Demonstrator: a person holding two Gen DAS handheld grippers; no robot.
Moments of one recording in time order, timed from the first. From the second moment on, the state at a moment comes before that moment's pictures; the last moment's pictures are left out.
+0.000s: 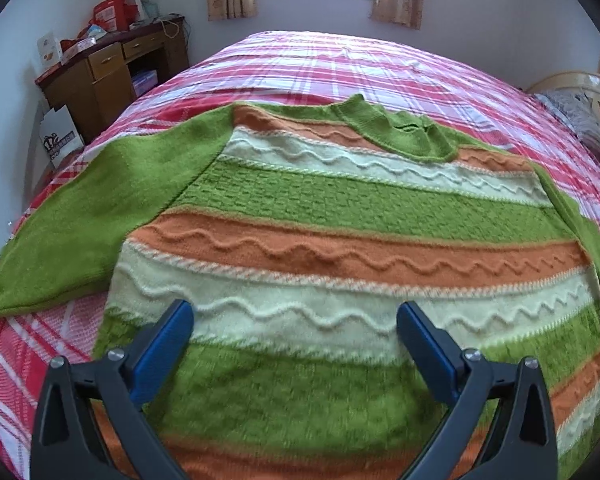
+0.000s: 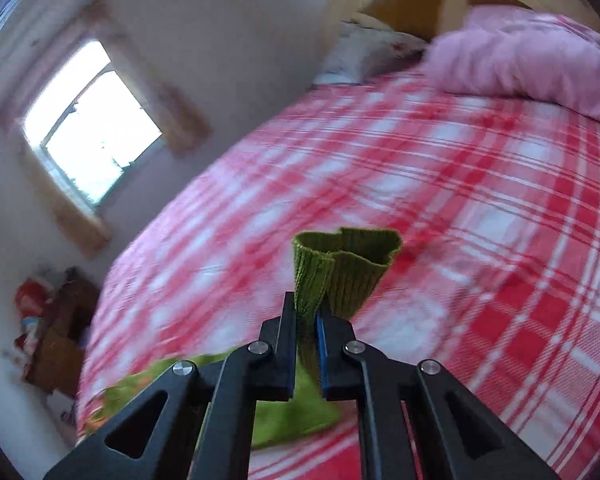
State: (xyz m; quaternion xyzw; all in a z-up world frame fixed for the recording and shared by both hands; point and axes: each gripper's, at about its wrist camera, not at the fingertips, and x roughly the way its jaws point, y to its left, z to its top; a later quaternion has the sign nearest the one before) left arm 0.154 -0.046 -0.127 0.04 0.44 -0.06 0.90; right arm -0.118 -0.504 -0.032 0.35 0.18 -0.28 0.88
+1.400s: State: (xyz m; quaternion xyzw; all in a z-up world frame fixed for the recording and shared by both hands) left arm 0.123 0.128 -0.097 -0.09 0.37 0.04 0.92; right arm 0.213 -0.082 -0.171 0.26 0.38 0.12 0.88
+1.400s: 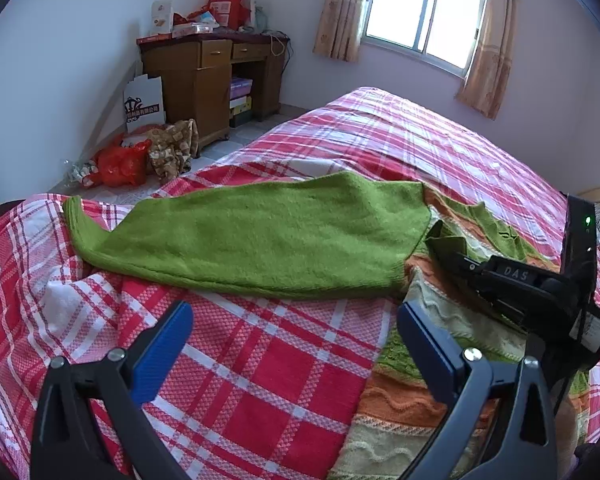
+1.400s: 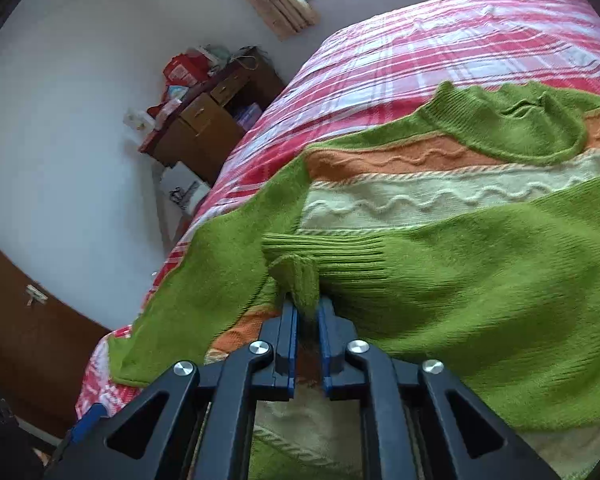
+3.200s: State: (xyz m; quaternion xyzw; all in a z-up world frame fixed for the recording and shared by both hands) left arm 0.208 0.055 -0.109 -0.07 0.38 0.08 0.92; right arm 0.117 -0.285 -0.155 0.05 0.39 -0.17 0.90
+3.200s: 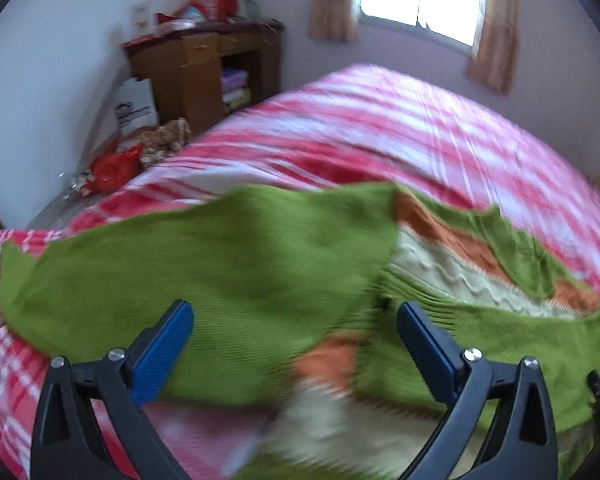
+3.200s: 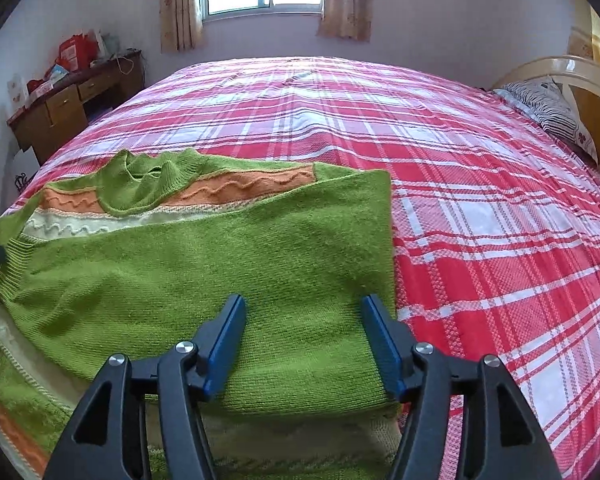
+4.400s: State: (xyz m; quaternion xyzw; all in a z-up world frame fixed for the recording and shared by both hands) left arm 0.207 0.296 -0.124 -0.08 0.40 0.43 0.81; right arm 0.116 -0.285 -0.156 0.05 0.39 -0.19 0.90
